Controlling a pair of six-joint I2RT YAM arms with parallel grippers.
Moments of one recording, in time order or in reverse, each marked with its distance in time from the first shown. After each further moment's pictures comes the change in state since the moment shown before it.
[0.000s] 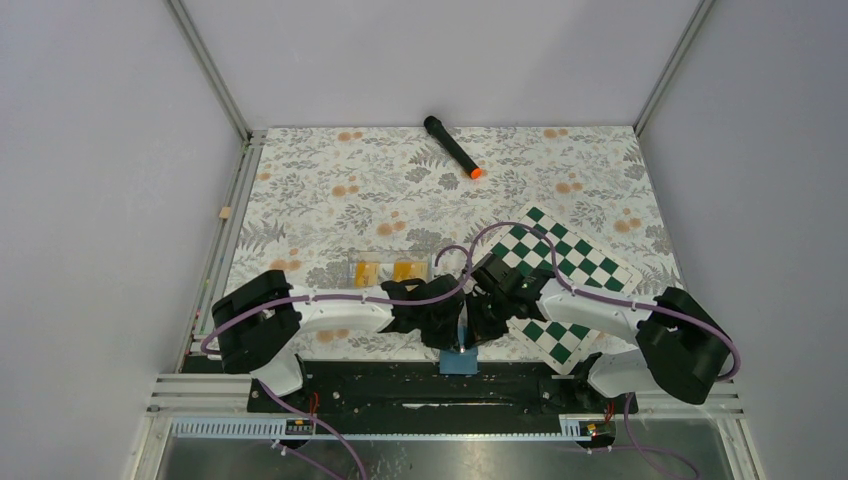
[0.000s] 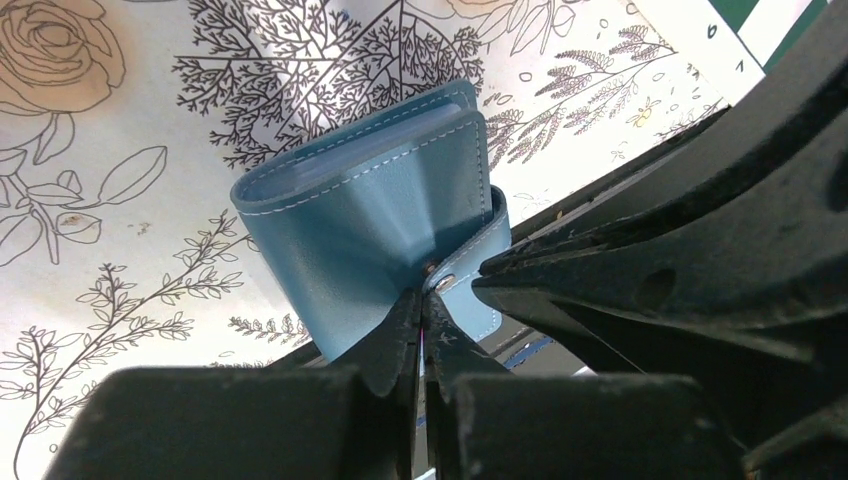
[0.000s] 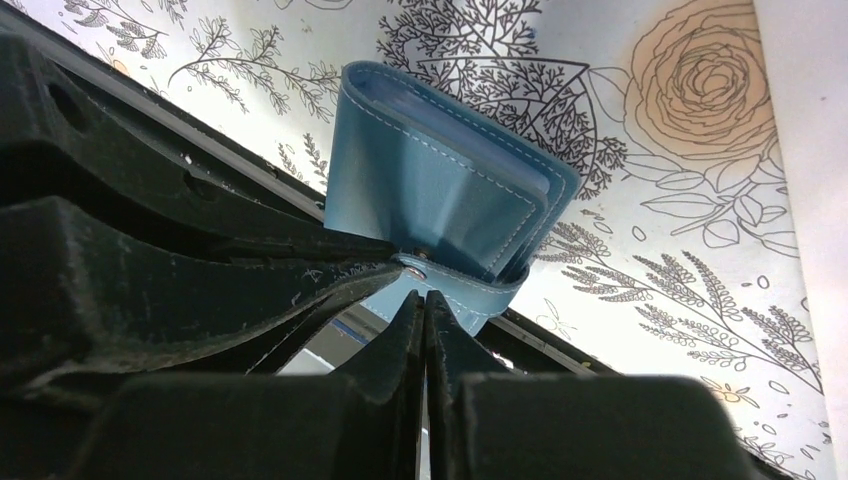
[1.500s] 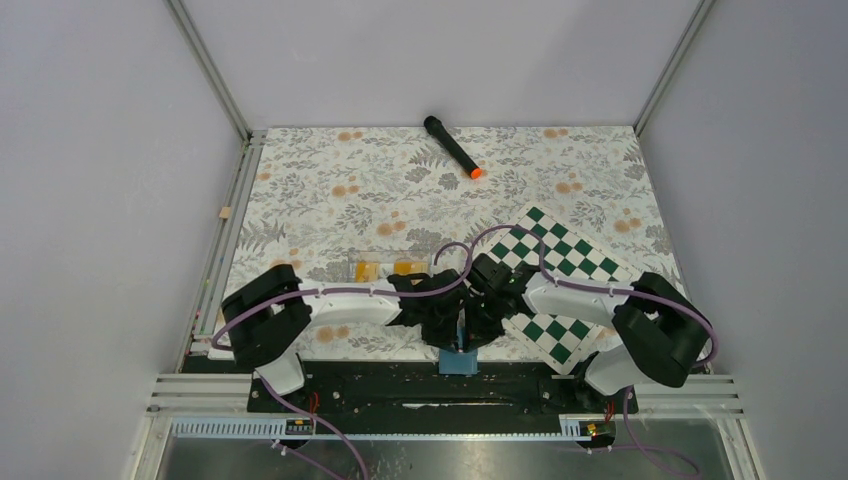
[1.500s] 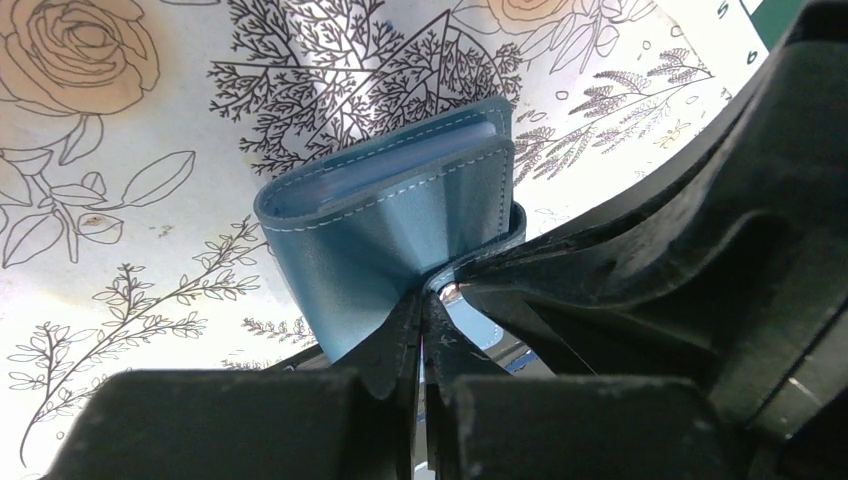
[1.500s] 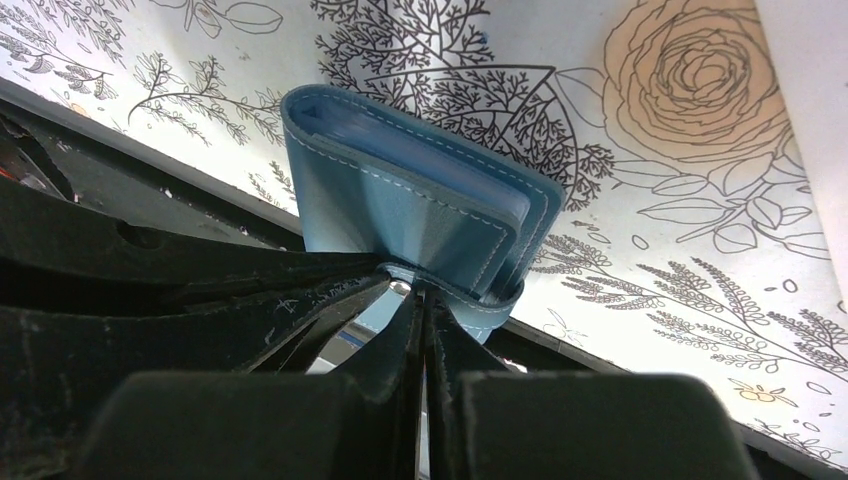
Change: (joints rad) left arm 0.026 0.080 0.062 -0.089 0.033 -0.026; right arm 0.004 0.127 0.045 -0.025 -0.009 0.095
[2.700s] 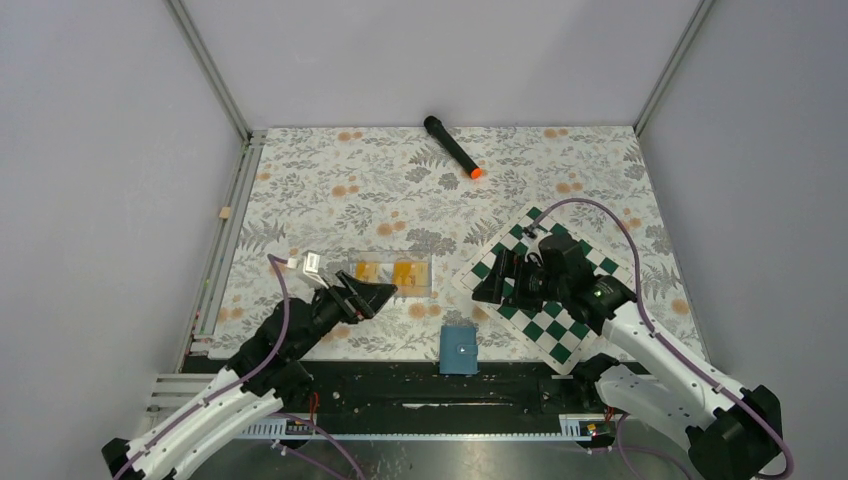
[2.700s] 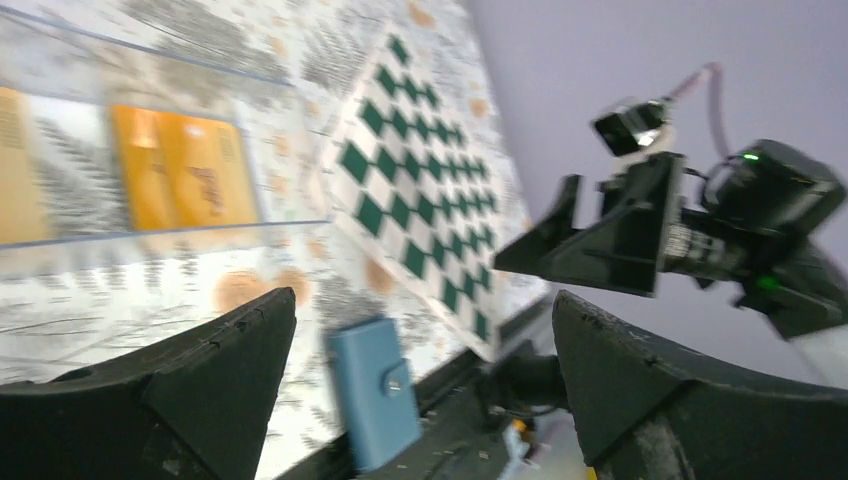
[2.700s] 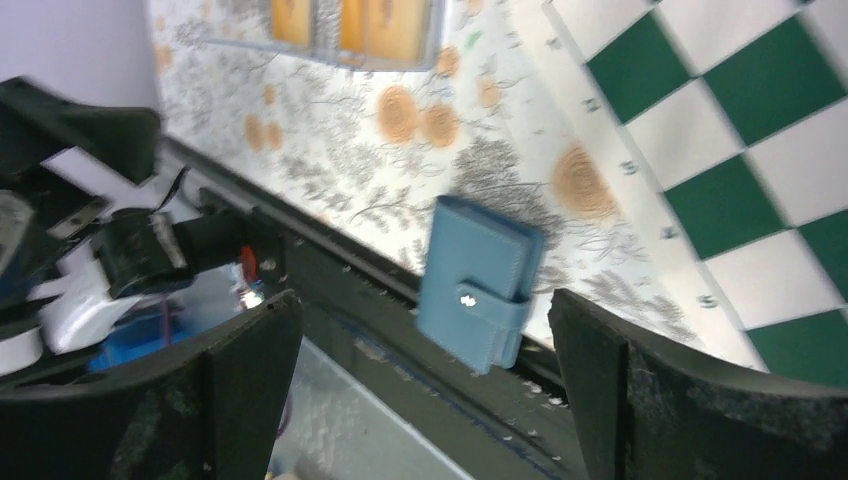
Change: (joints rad) left arm 0.328 -1.432 -0.722 0.338 -0.222 -0.017; right arm -0.300 -0.605 -0.090 0.018 -0.026 -0.018
